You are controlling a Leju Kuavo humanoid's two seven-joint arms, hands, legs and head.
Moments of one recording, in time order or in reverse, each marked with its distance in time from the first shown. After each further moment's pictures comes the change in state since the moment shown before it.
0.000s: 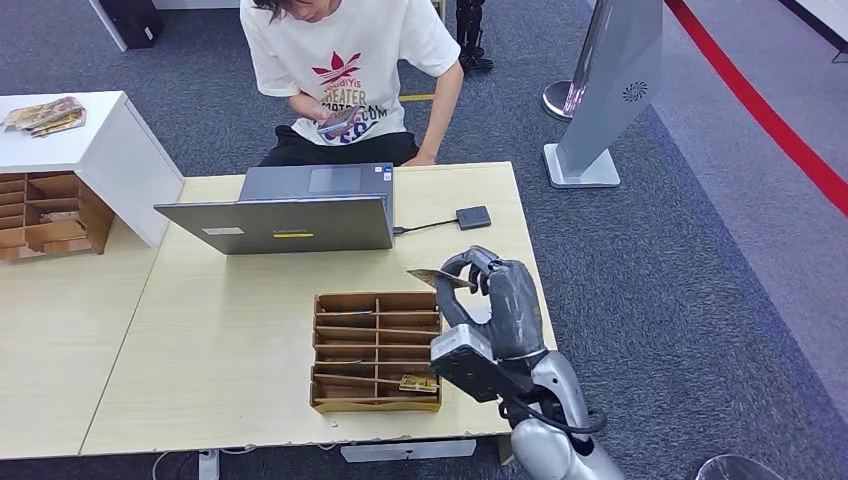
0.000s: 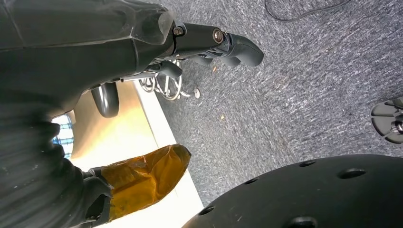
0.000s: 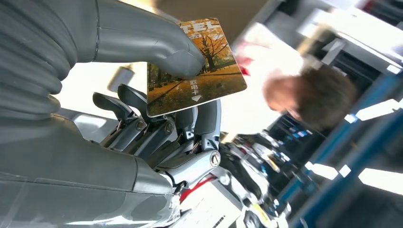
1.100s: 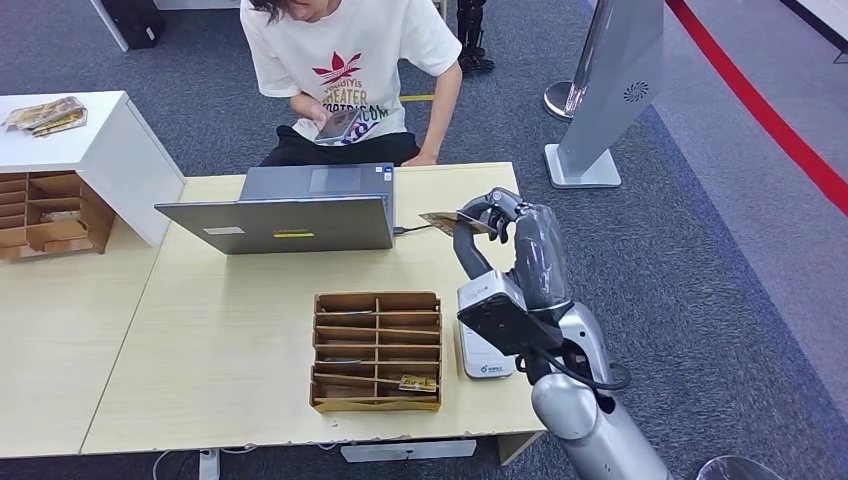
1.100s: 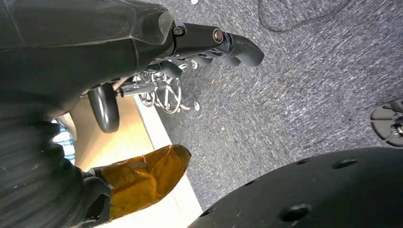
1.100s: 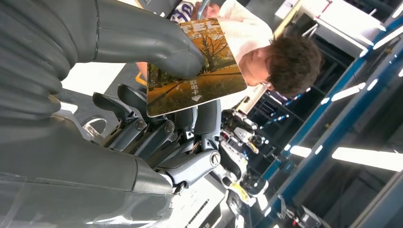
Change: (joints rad) left arm -0.006 0.000 0.000 0.000 -0.089 -0.017 -0.006; right arm -0.155 0.000 -0.049 -0.023 -0.045 0.074 0.037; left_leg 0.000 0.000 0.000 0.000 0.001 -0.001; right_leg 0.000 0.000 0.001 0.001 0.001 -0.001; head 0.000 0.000
